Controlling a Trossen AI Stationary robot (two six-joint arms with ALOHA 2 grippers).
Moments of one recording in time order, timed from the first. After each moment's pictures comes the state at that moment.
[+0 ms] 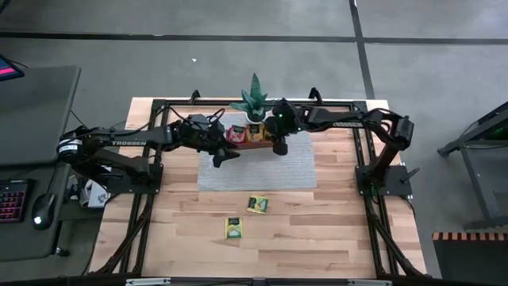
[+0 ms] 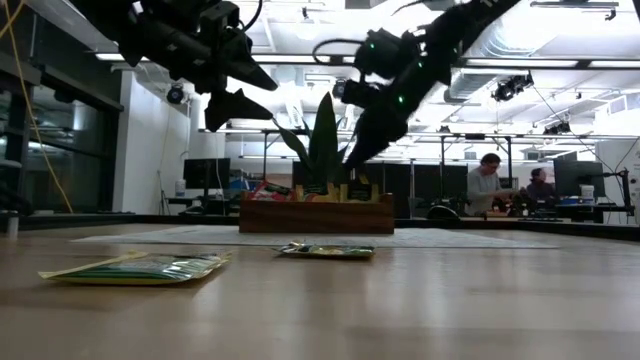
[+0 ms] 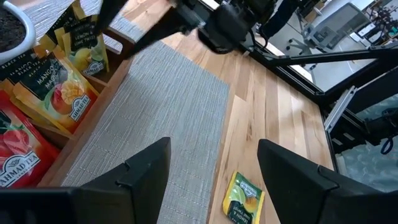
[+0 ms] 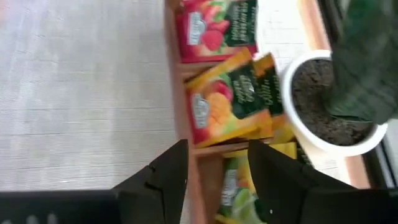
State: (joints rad) left arm 0.28 1.18 0.69 0.06 0.28 -0.43; right arm -0.40 1.73 1.15 -0.26 -0.11 -0.35
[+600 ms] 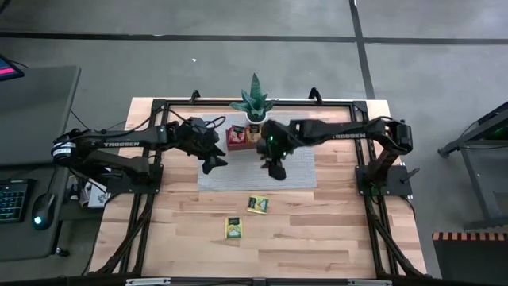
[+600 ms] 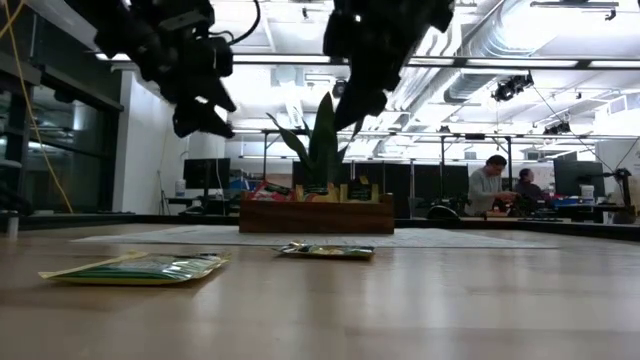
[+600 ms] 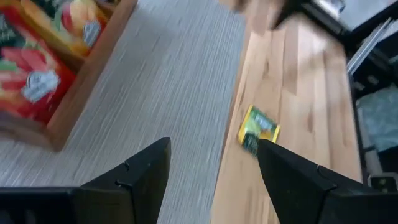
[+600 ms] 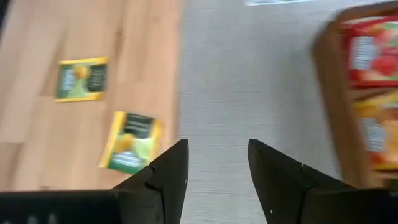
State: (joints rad) left arm 0.28 1.10 0.69 -0.25 0.31 -0.33; right arm -0.16 1.73 1.37 -0.59 -0.24 -0.06
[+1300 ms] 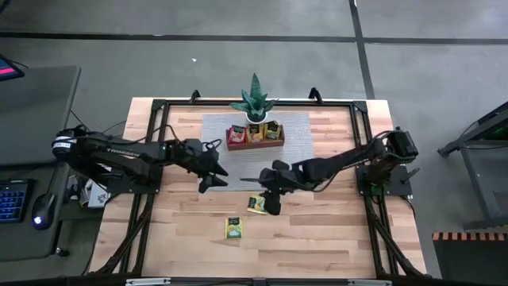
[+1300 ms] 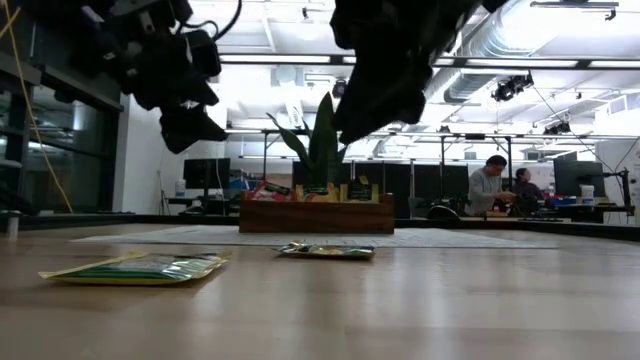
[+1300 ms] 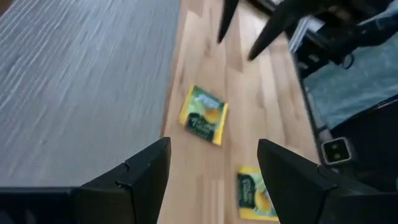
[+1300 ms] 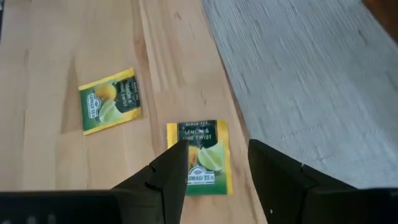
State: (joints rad) left arm 0.08 1.10 0.49 0.08 0.32 -0.42; right arm 0.20 1.73 1.19 -0.32 0.11 0.45
